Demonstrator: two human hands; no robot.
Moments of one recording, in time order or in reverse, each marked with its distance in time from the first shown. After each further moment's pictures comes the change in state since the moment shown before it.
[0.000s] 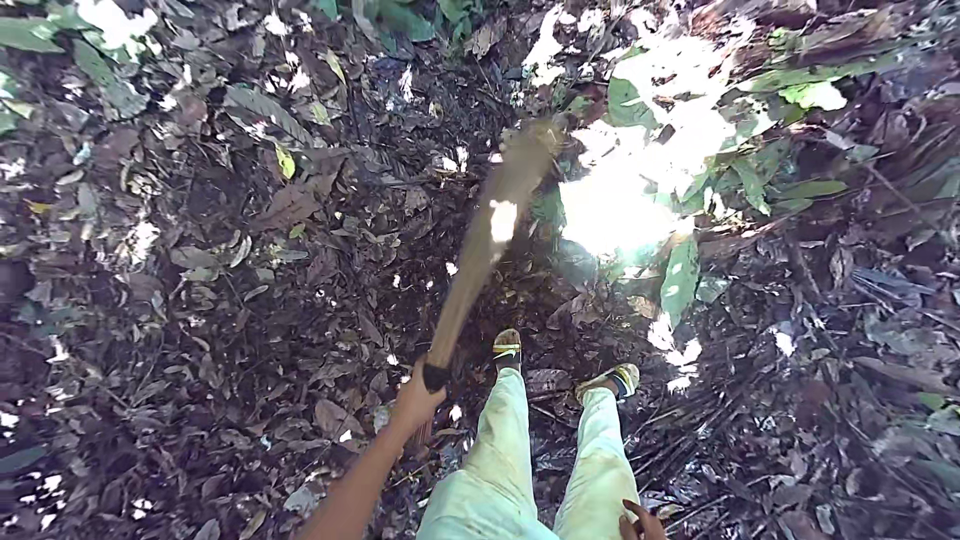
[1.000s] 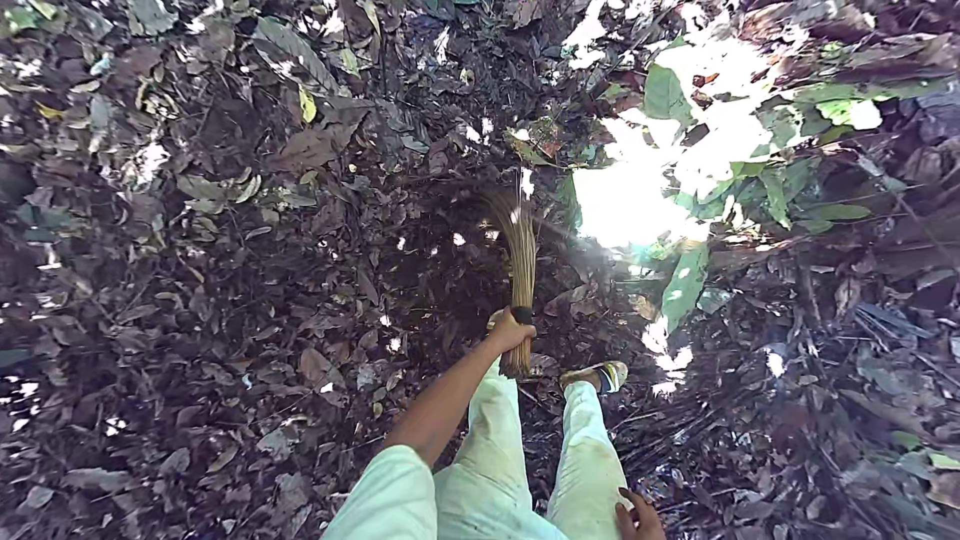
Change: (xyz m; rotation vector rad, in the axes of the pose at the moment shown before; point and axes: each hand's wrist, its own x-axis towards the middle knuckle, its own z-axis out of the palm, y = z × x) left_hand 0.047 0.120 0.120 -0.466 -0.255 0.178; right_hand 0.015 0.050 -0.024 -0.088 0.005 -0.139
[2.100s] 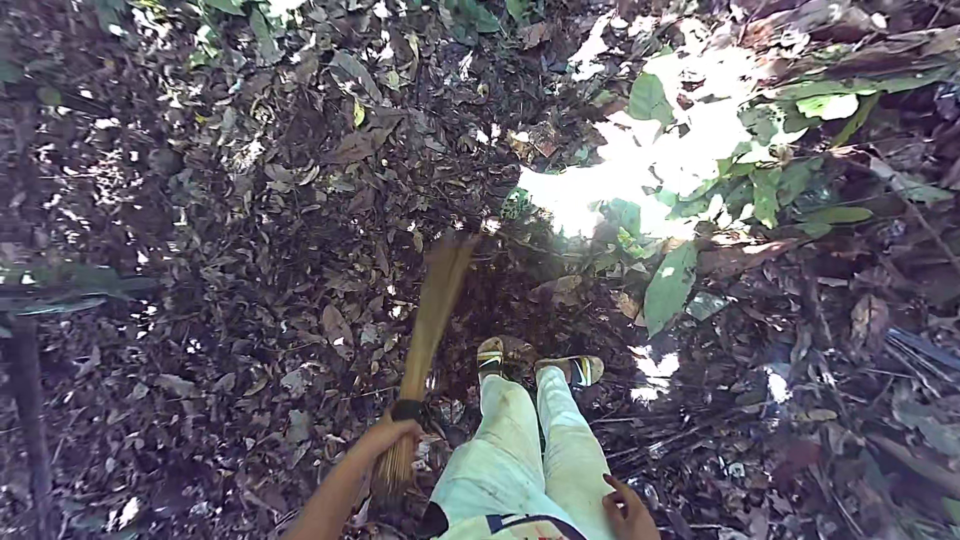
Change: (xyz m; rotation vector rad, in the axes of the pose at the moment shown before) left_hand -0.266 -0.142 0.139 -0.408 0.314 -0.420; right_hand 0.049 0.158 -0.127 0.026 -0.291 -0.288
